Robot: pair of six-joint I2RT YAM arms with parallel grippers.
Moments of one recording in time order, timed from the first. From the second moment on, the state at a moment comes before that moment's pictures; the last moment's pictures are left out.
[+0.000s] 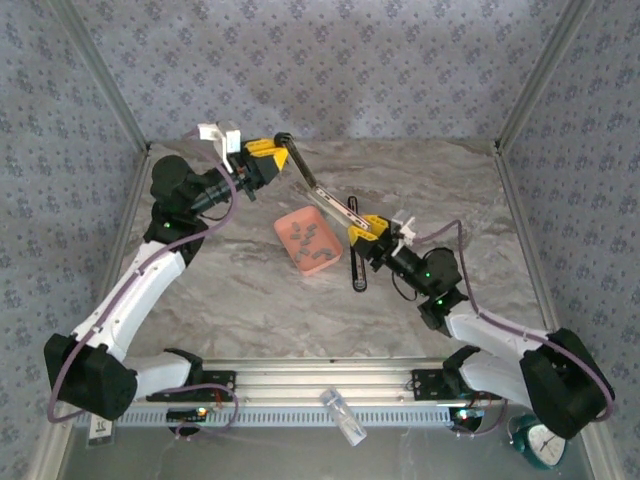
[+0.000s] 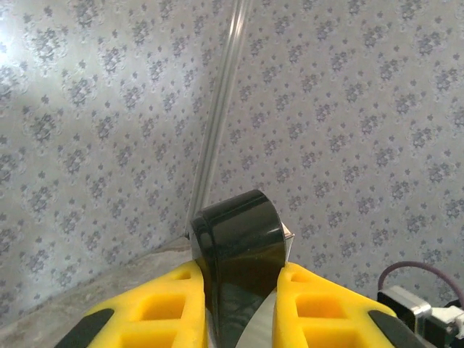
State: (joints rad) left arm -0.36 1.19 1.09 0.36 0.66 -0.41; right arm 0.57 1.06 0.33 0.96 -0.28 0.23
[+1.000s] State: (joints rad) left arm -0.35 1.10 0.91 0.39 0.53 -0.53; right arm 0.55 0.83 0.35 0.63 -0.32 0.15
